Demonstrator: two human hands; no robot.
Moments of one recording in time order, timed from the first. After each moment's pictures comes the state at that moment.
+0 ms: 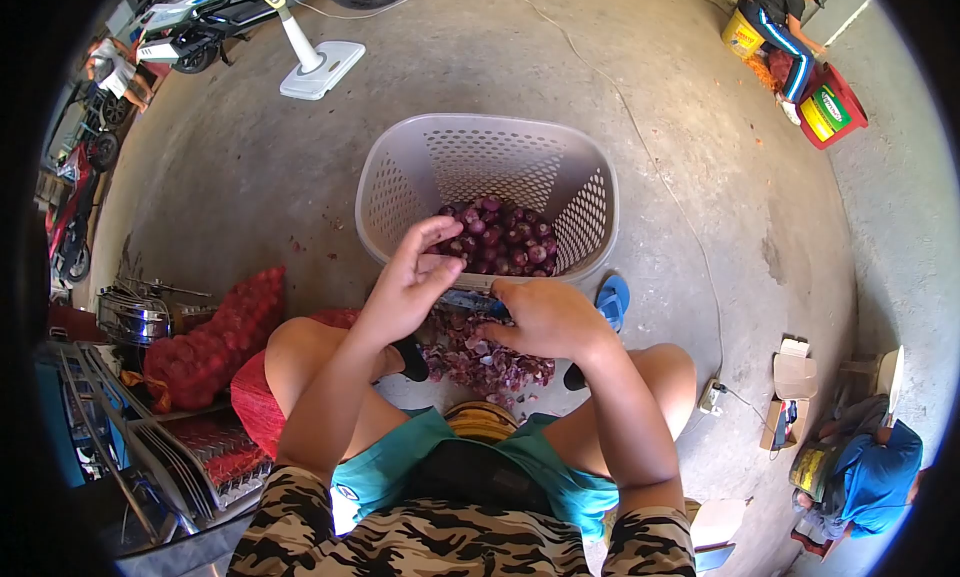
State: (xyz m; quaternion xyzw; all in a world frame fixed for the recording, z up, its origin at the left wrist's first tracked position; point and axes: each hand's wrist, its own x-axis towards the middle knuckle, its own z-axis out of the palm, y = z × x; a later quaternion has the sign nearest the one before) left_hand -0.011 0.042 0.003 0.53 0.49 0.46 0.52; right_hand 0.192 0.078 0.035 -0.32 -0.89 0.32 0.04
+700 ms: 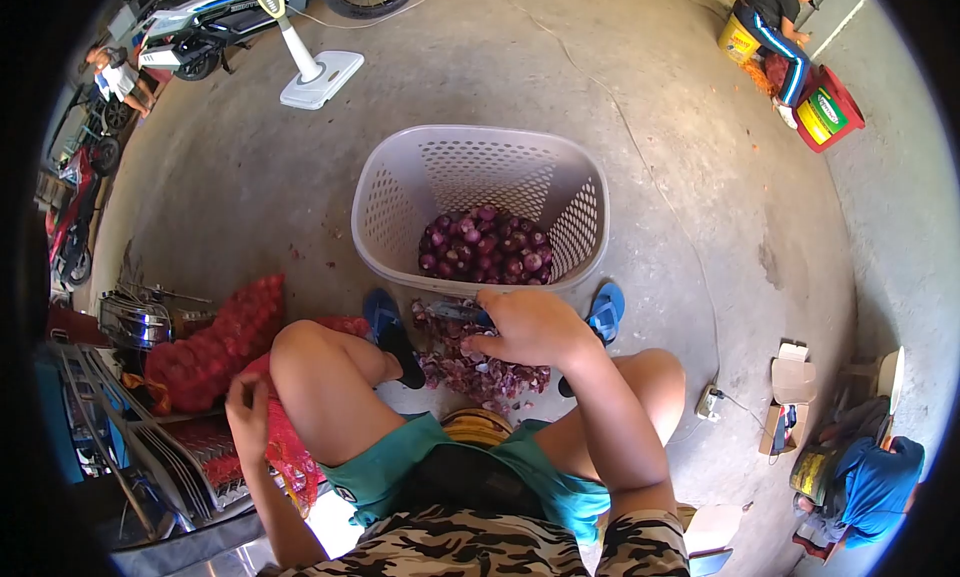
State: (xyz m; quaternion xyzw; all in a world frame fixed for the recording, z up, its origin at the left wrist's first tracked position) left_hand -0.161 -0.170 0.016 0.40 0.81 0.37 0.21; right_hand 0.194 0.078 0.031 -0.31 -0.90 0.31 0.04
